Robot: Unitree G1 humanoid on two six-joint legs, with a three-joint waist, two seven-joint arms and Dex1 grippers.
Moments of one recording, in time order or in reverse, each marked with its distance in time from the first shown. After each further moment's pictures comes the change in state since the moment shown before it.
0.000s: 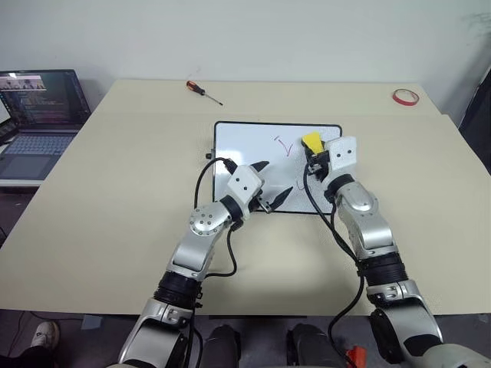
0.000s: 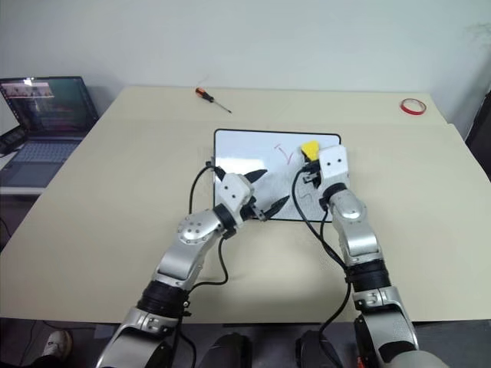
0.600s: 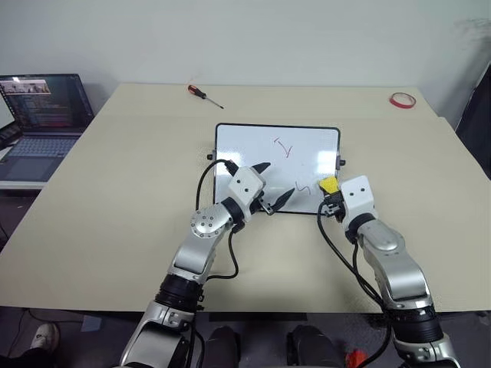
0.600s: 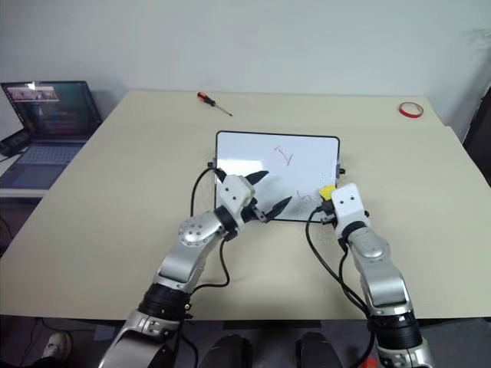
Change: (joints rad) left arm 0.014 -0.018 -0.001 -0.018 -0.002 0.005 -0.004; right arm 0.358 -0.061 -0.004 -0.485 -0.025 0.413 0.032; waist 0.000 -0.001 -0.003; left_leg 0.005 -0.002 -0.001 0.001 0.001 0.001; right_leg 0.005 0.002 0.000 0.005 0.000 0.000
